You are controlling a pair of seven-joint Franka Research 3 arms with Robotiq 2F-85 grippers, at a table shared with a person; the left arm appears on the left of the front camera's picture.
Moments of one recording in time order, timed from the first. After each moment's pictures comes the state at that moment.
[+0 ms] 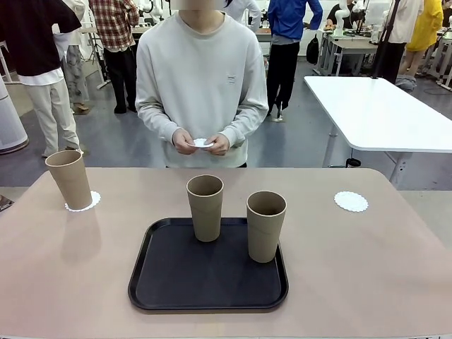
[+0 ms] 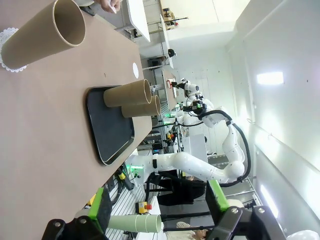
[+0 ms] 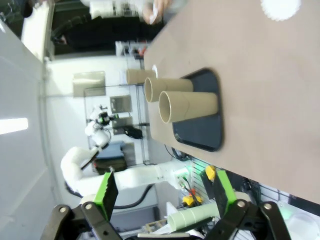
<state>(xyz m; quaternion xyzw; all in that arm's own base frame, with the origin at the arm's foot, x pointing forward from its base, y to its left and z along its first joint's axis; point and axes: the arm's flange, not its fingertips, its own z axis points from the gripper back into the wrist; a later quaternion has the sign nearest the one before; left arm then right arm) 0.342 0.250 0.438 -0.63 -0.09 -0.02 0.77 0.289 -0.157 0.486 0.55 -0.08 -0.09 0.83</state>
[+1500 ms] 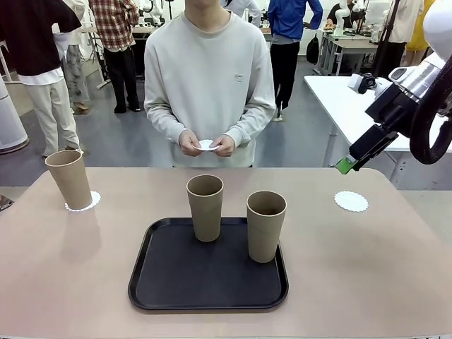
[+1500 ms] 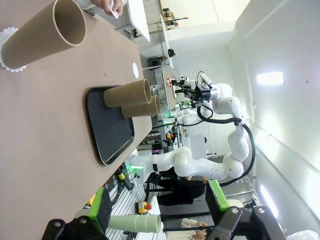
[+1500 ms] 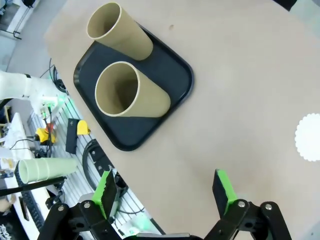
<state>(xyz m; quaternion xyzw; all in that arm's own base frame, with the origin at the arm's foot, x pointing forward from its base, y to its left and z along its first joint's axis) 0.342 0.250 0.437 -0.63 -0.09 -0.02 0.77 0.396 0.058 0.513 0.25 -0.11 0.36 0.89</state>
